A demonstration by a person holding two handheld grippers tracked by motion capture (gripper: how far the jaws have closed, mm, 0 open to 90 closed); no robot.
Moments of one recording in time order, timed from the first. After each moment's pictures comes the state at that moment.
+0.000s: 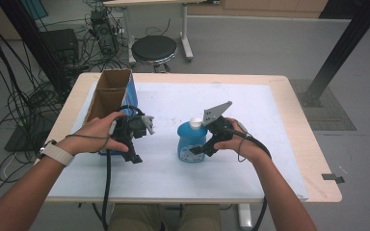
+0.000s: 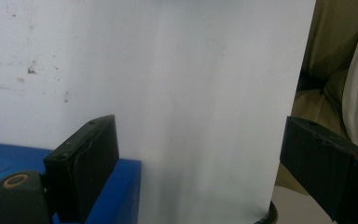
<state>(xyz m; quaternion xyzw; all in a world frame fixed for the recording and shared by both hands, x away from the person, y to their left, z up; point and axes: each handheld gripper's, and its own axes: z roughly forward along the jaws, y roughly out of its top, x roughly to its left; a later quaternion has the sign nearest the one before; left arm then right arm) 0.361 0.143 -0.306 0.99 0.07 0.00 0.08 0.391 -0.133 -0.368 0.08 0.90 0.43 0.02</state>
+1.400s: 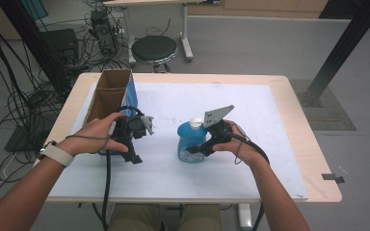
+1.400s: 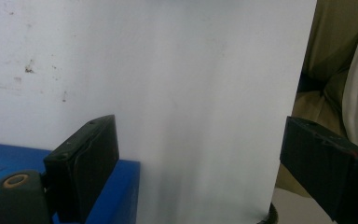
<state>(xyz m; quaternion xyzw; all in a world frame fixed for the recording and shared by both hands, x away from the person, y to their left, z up) 0.362 0.144 -0.309 0.99 0.07 0.00 0.08 0.389 -0.133 -0.381 0.08 0.88 0.48 0.02</state>
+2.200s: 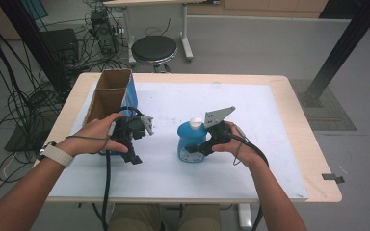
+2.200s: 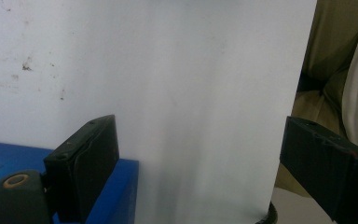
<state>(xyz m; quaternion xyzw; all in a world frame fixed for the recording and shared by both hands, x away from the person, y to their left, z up) 0.361 0.145 -0.310 0.99 0.07 0.00 0.08 0.389 -0.133 -0.386 0.08 0.87 0.49 0.02</state>
